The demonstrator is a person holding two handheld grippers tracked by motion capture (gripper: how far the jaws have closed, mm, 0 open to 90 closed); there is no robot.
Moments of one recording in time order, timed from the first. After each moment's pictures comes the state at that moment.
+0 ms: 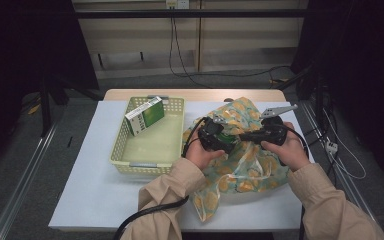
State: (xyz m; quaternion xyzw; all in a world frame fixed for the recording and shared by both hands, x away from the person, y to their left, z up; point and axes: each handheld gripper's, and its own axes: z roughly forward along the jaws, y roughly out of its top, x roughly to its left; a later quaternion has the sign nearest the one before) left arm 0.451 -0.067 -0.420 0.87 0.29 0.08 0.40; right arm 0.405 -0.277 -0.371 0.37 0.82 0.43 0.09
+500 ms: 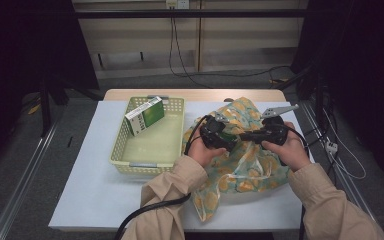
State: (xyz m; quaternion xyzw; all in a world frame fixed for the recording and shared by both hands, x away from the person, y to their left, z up) left arm 0.459 -0.076 -0.421 0.87 0.29 0.08 0.40; right arm 0.405 -0.278 -0.370 0.37 0.81 0.43 0.09
